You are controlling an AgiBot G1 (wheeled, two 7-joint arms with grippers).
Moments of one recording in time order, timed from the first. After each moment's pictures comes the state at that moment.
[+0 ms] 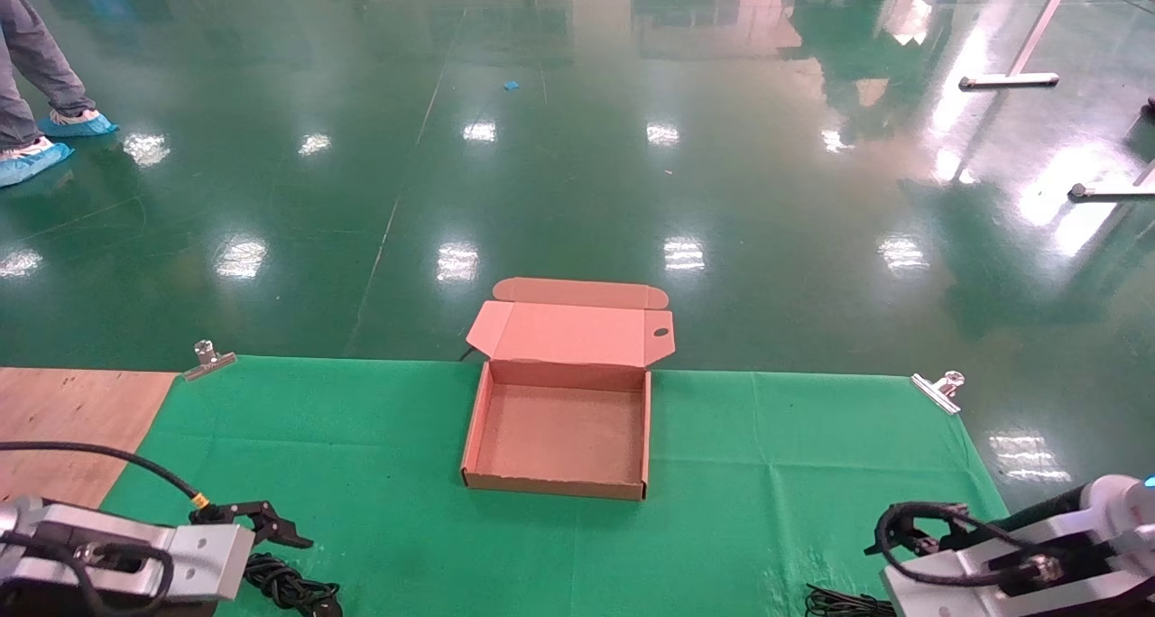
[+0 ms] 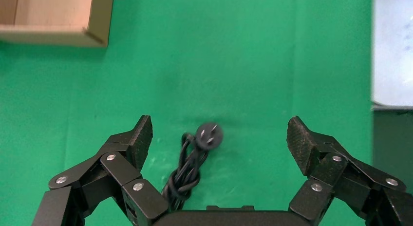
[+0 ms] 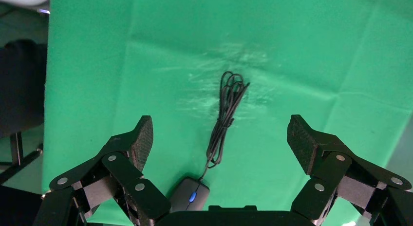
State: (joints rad) left arm -1.48 0.74 0.74 -0.74 1.53 1.51 0.27; right arm 1.58 -0.71 -0.94 1.26 -1.74 -1.49 0.09
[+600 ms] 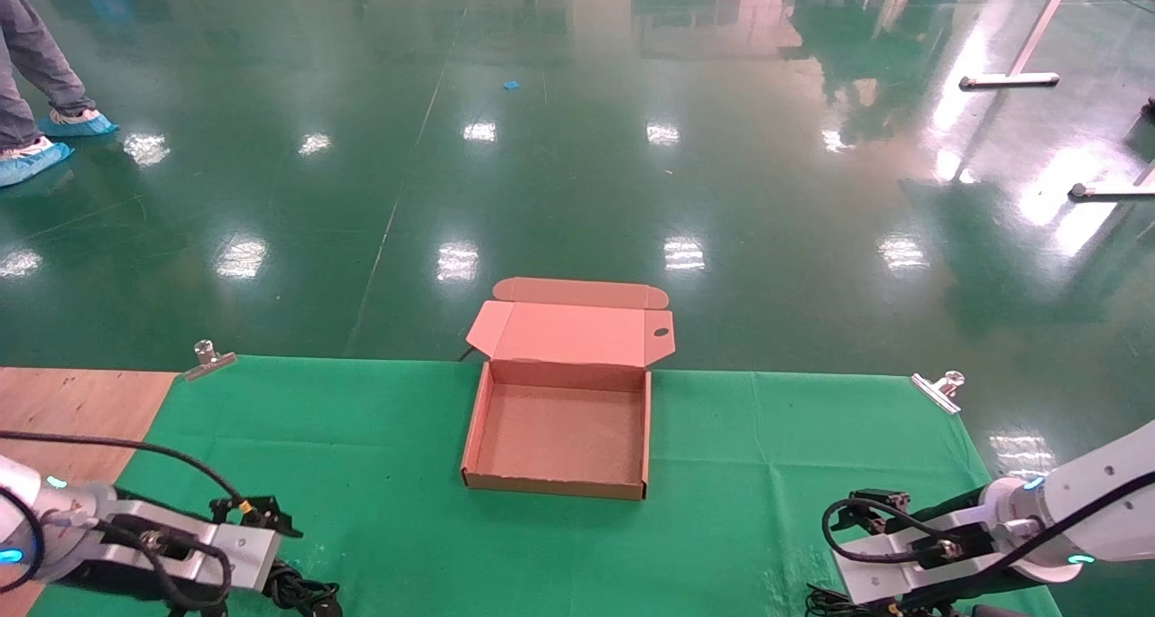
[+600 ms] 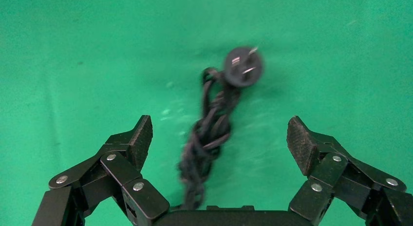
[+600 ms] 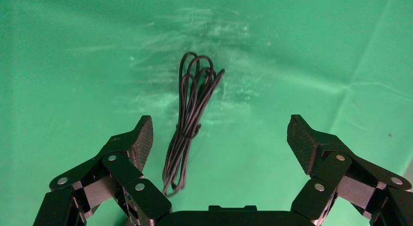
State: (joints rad) left arm -1.61 0.96 0.84 -0.26 1.74 1.29 0.62; right arm 1.52 -0.91 -0.98 0.82 -1.83 -1.23 -0.20
